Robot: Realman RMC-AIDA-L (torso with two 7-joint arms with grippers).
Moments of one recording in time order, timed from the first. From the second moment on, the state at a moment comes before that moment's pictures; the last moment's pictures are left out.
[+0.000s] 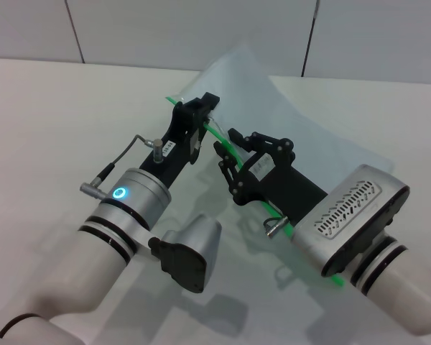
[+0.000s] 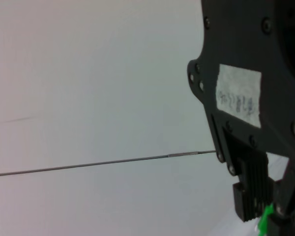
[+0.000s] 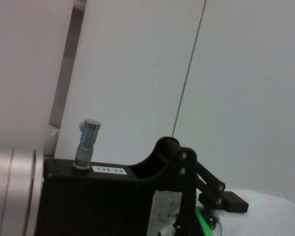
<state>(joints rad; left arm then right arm) -0.54 -2.04 2.86 0.67 1.75 -1.07 -1.24 0.59 2.01 -2.87 -0.75 -1.95 0.83 2.70</state>
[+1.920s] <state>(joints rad) -0.54 -2.04 2.86 0.66 1.75 -1.06 -1.24 0.58 2.02 -2.88 -0.74 -1.96 0.87 2.67</state>
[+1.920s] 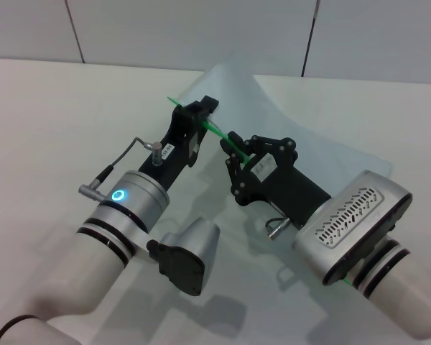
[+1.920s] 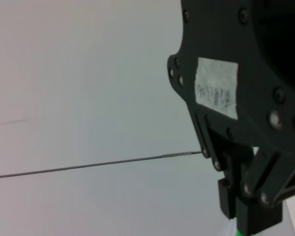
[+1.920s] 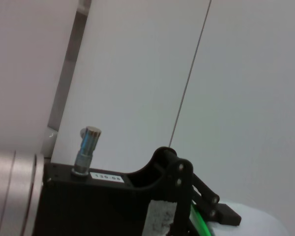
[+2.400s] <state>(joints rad) -0.53 -2.03 2.86 0.67 1.76 -1.06 -1.25 0.58 2.02 -2.88 -0.74 -1.96 0.87 2.67</state>
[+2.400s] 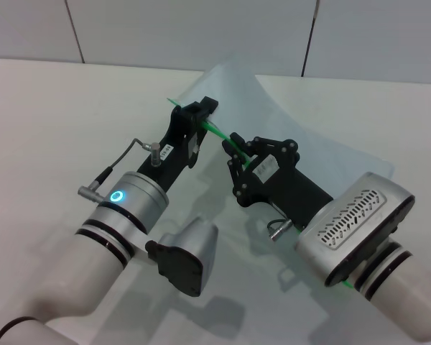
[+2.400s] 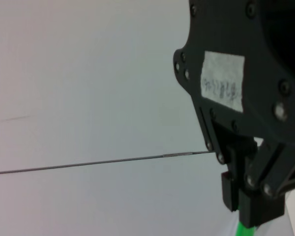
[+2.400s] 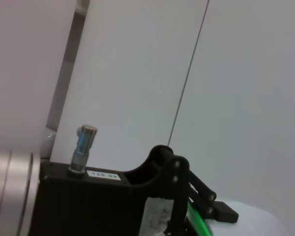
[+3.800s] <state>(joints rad) -0.52 -2.03 2.86 0.67 1.78 -1.10 -1.31 0.54 2.02 -2.88 -0.69 -1.95 0.87 2.68</state>
